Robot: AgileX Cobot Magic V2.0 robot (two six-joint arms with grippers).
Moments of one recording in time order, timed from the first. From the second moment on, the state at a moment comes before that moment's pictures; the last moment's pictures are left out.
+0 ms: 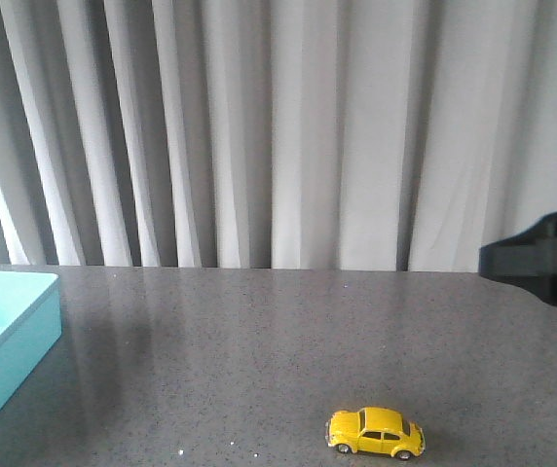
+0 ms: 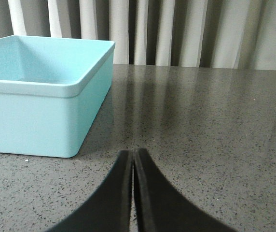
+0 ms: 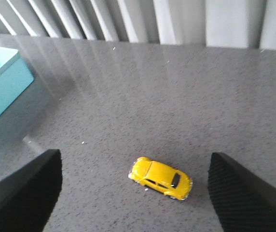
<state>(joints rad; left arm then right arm) -0.01 -0.01 0.02 0.18 0.17 -0.30 0.03 1.15 -1.32 0.49 0.87 -0.26</state>
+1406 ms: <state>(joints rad) -0.01 -0.01 0.02 0.18 0.17 -0.30 0.38 1.98 -1.60 -0.15 0.99 0.48</state>
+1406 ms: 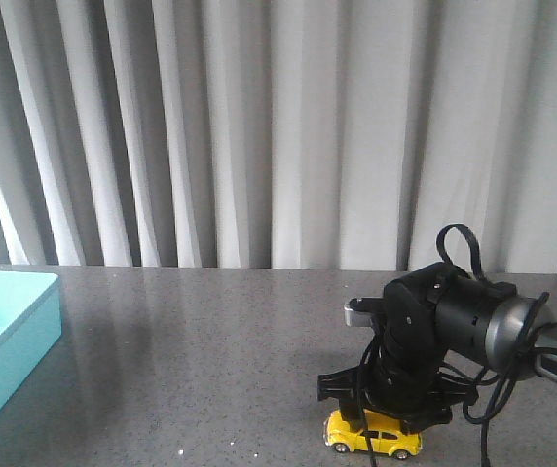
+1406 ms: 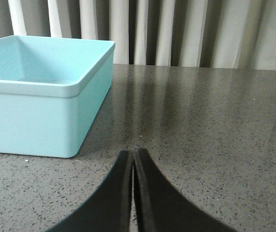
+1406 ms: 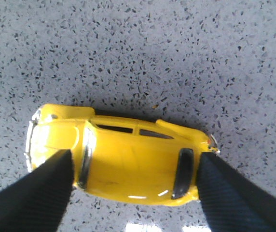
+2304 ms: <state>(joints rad) -0.01 -0.01 0.02 0.18 0.17 -0.30 0.27 2.01 -1.62 -0.25 1.17 0.31</state>
